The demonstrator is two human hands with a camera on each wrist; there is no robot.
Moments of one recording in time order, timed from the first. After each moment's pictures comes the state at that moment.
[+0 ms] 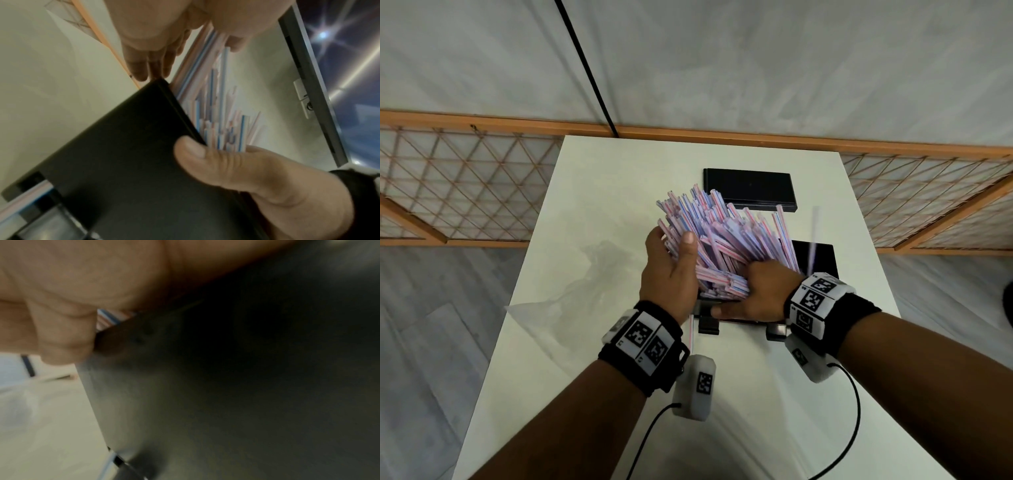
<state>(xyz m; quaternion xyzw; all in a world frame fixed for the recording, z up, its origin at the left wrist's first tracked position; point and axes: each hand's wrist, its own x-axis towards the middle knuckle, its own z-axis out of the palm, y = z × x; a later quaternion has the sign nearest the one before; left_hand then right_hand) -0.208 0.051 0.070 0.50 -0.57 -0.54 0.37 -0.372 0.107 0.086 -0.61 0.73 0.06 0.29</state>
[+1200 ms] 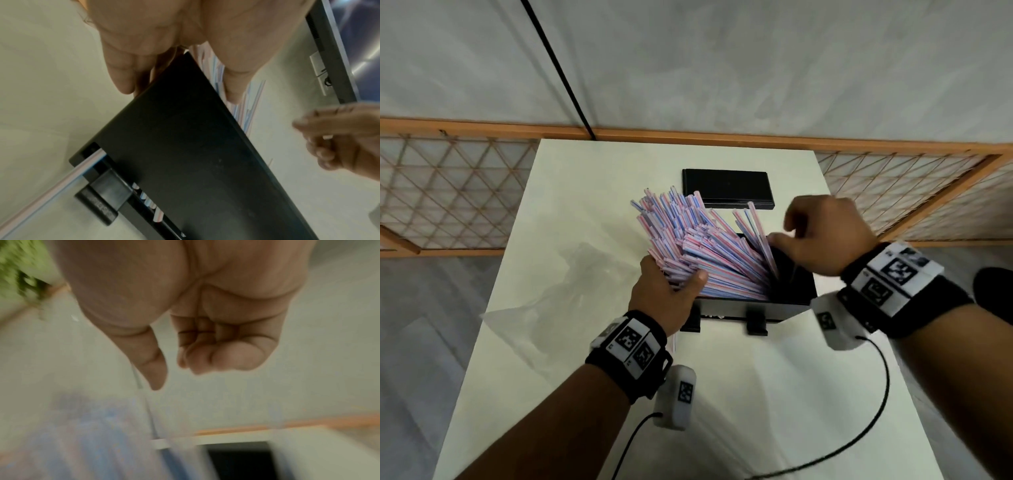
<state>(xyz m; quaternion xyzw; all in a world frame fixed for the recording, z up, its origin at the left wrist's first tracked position) -0.206 0.068 0.054 0.54 -0.62 -0.53 0.21 -0.430 0.134 0.167 -0.54 0.83 -0.12 0.09</state>
